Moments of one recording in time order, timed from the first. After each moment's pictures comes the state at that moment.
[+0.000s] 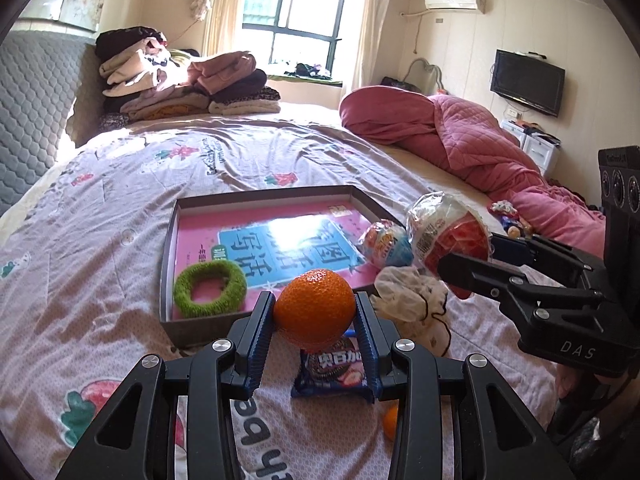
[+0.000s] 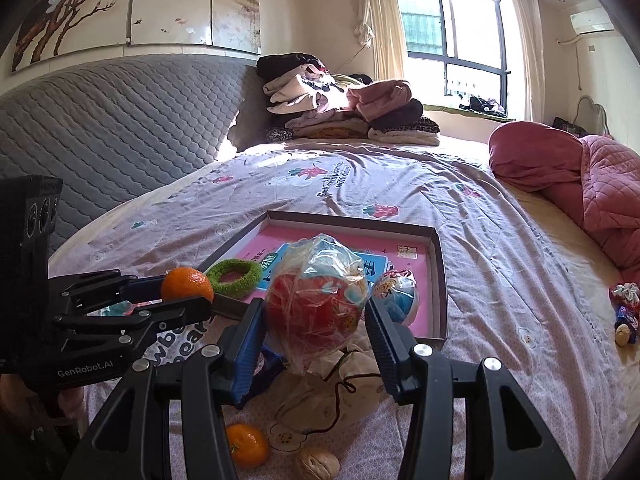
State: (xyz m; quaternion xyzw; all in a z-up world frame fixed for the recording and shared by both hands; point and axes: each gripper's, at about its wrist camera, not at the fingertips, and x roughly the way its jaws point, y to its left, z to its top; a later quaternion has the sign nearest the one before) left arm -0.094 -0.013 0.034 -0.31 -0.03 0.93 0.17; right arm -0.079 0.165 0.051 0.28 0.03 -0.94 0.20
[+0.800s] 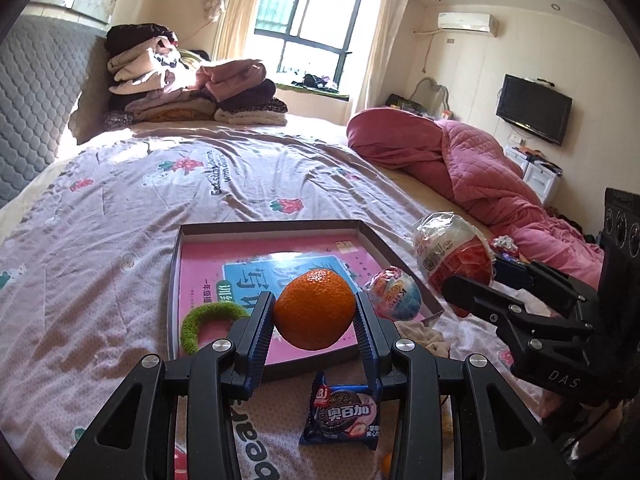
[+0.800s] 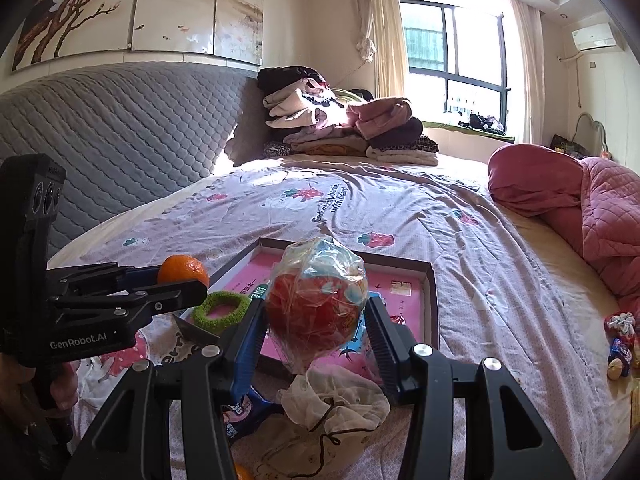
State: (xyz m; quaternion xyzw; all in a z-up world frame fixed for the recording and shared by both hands) left arm -0.129 -0.028 0.060 -0.30 -0.07 0.94 0.17; right arm -0.102 0.158 0.073 0.25 0.05 -0.95 0.19
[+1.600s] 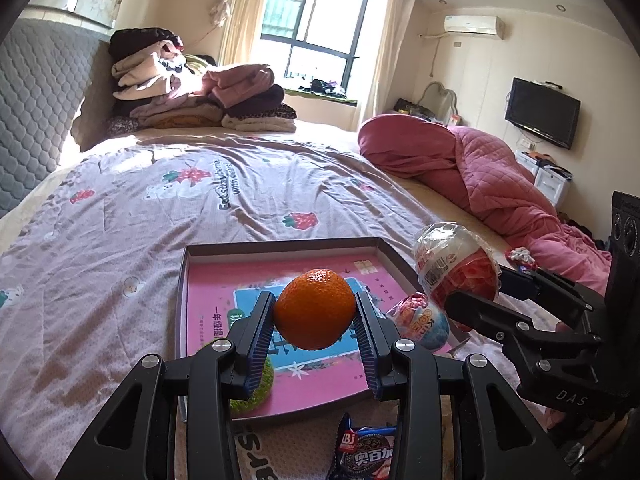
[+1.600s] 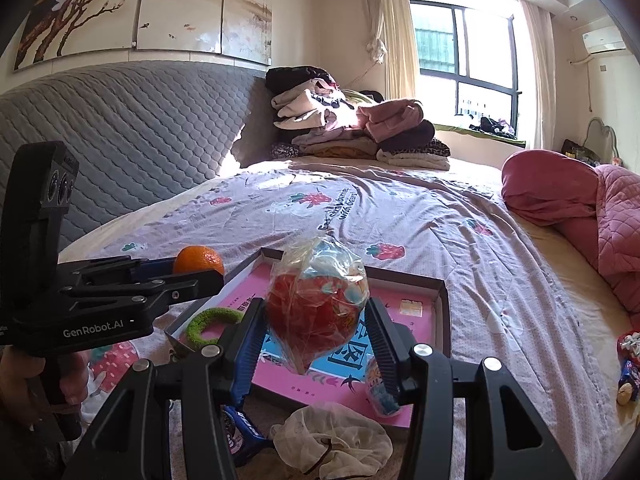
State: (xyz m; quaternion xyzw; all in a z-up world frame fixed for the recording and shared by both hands) left arm -0.169 -0.030 0.058 -0.29 -0.06 0.94 0.16; right arm -0.140 0.148 0.067 0.25 0.05 -0.94 0.21
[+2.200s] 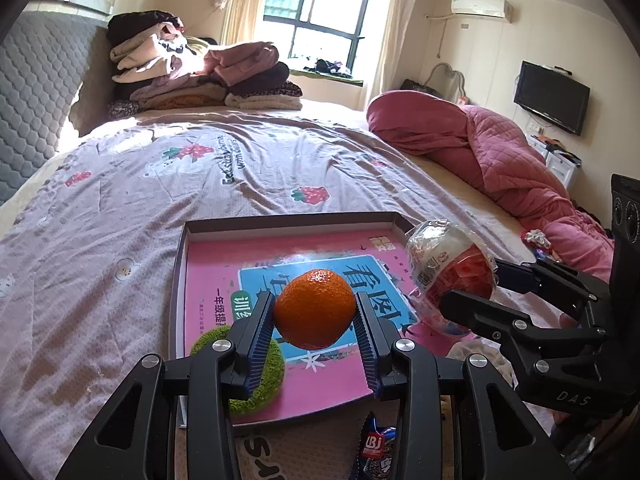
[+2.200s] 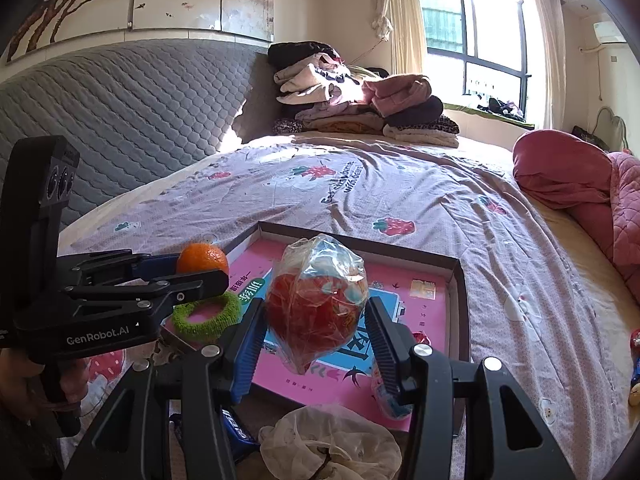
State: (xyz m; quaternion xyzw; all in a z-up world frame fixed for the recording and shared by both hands) left arm -0.192 -0.027 0.026 -0.33 -0.05 0.93 0.15; right arm -0.167 0.142 0.038 0.30 0.06 -0.93 0.22
